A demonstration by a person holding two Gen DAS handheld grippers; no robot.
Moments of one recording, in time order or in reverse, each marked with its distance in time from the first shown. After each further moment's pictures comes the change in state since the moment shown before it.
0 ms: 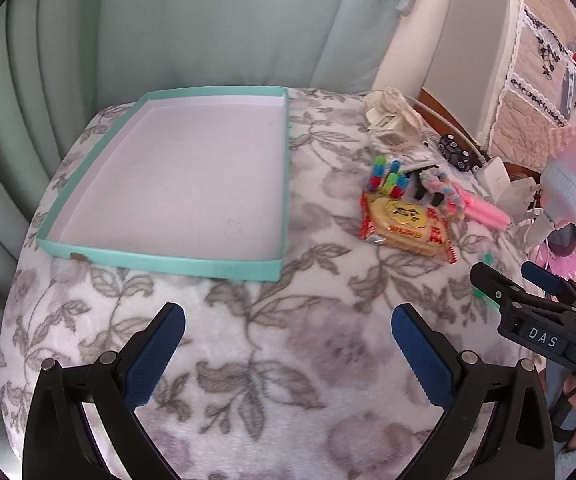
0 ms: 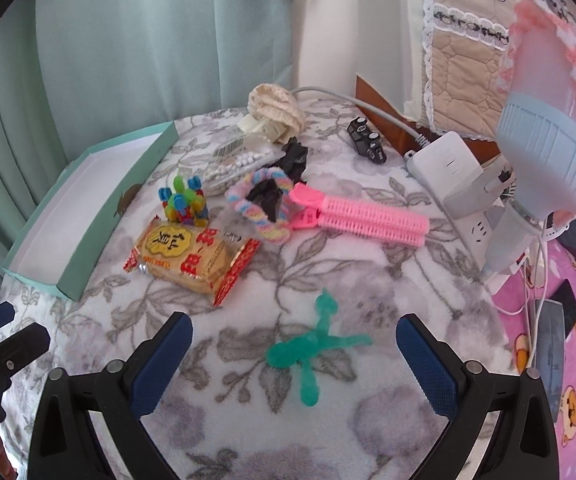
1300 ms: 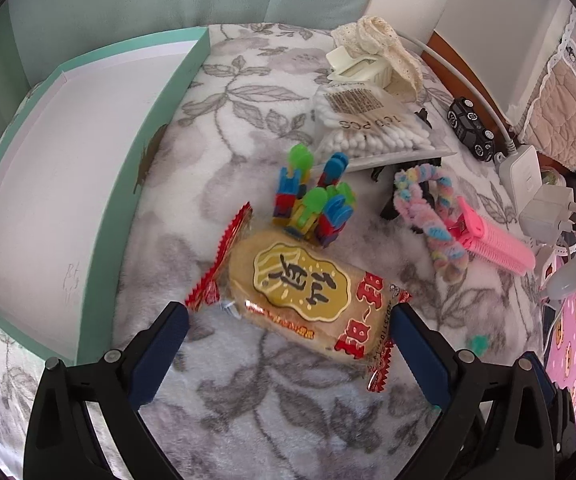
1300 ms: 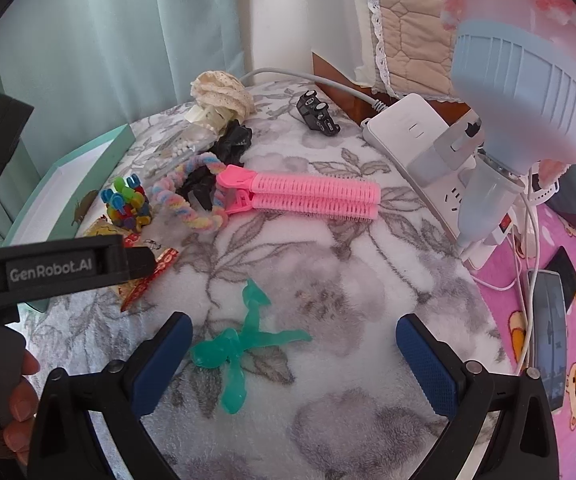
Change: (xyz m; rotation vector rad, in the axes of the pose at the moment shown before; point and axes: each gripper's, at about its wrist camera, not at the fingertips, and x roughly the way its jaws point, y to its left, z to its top) left arm 0.104 -0.083 0.058 -0.046 0.250 0.035; right arm 0.018 -0.037 -0.008 0.091 0.055 -0.020
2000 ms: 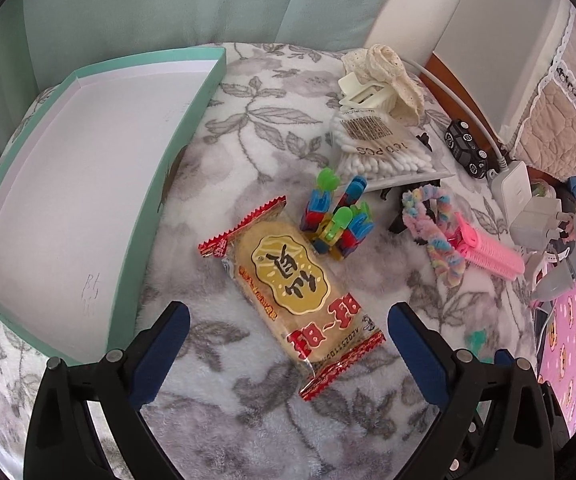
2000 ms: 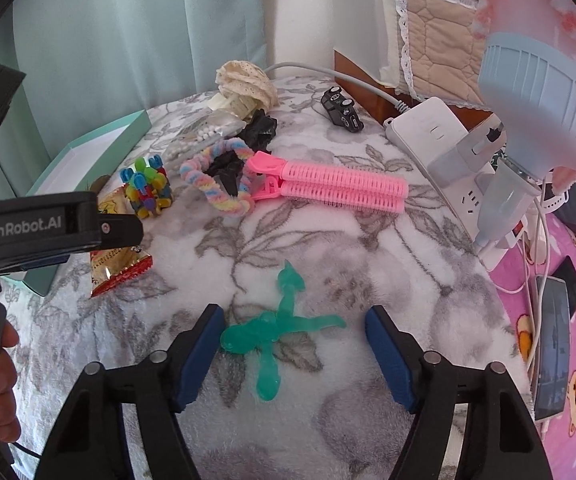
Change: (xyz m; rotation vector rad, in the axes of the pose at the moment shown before) left arm -0.011 0.017 0.005 -0.011 -0.053 -0.032; right arm -0.002 0.014 -0.007 -0.056 0.002 0.022
